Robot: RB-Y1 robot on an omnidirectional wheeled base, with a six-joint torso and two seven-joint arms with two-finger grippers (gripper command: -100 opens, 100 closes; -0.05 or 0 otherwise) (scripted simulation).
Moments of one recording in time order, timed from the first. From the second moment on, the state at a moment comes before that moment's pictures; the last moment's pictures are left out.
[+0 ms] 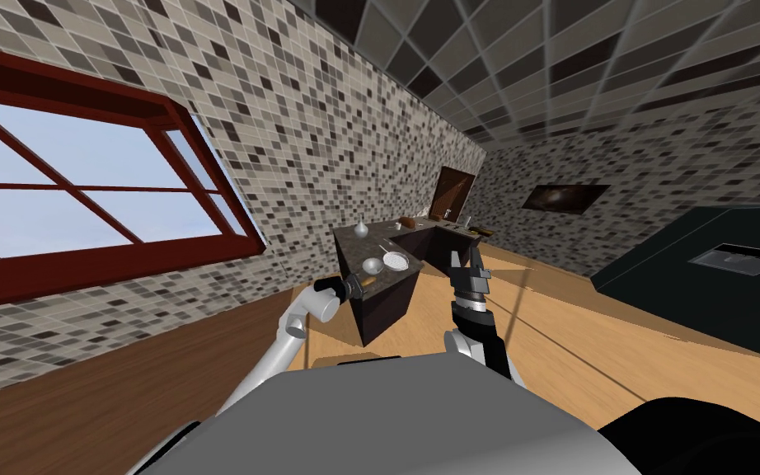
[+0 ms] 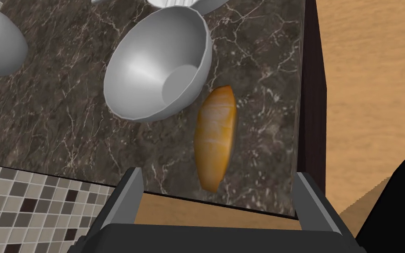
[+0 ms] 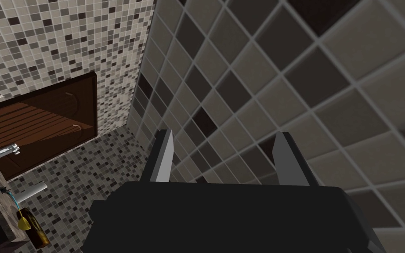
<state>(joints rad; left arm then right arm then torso) -0.10 0.27 -0.35 -1.98 0.39 1.02 0.88 0.53 0.00 -0.06 -2.30 -0.06 -0.58 -0.08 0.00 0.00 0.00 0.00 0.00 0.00</state>
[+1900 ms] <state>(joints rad) -0.22 0.37 -0.30 -1.89 0.49 1.45 0.99 0.53 0.00 -0.06 -2.30 -0.06 -0.58 -0.08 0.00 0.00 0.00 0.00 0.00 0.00</state>
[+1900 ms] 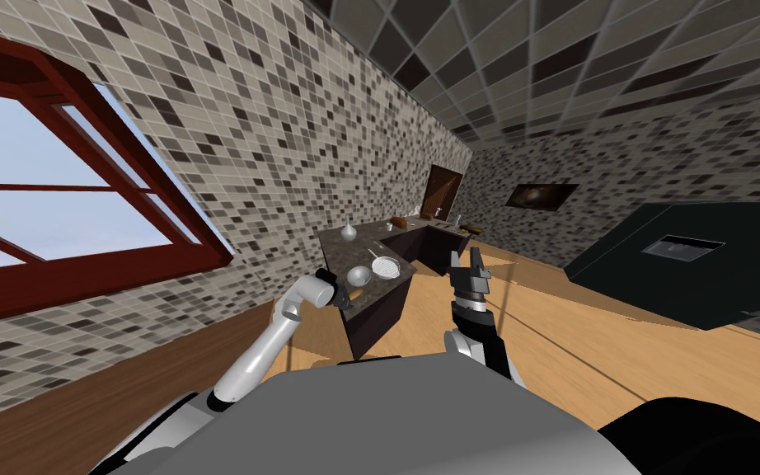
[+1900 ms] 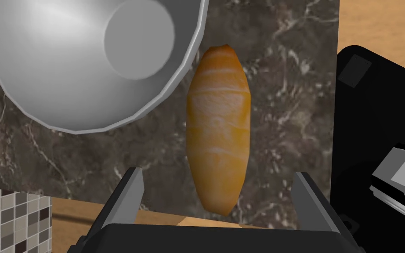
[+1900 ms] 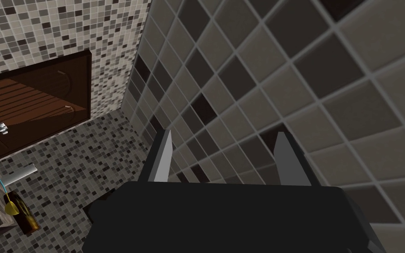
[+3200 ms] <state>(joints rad) -0.21 0.36 -0.30 -1.86 0.48 1.41 0.97 0.53 0.00 -0.06 -2.30 -0.06 -0.58 -0.08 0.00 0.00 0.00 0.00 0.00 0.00</state>
